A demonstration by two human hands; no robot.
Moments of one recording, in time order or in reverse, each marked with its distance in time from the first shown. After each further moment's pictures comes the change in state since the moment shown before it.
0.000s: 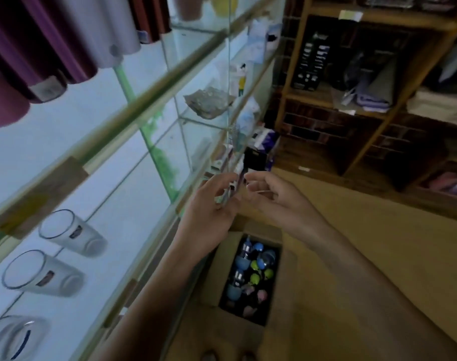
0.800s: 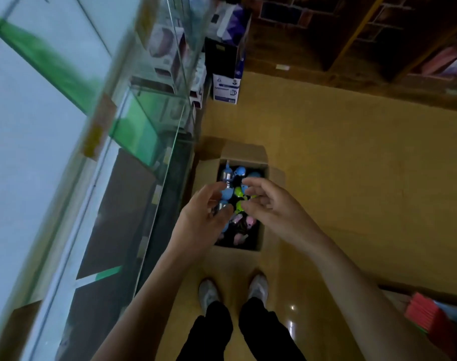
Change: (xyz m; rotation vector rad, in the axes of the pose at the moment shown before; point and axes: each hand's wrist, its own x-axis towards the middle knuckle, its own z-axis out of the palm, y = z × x) left_hand 0.005 -0.223 0.119 0.007 -0.433 -0.268; right_hand 0.013 0.239 0.089 0.115 0.059 0.394
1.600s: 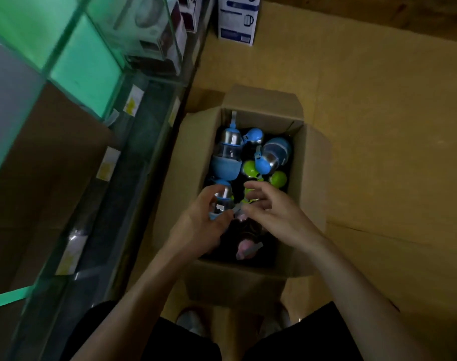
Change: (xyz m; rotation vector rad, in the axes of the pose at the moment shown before) left_hand 0.183 -0.335 0.184 0.123 -0.052 -0.146; right_hand 0.228 0.350 0.093 -0.088 -0.082 0.055
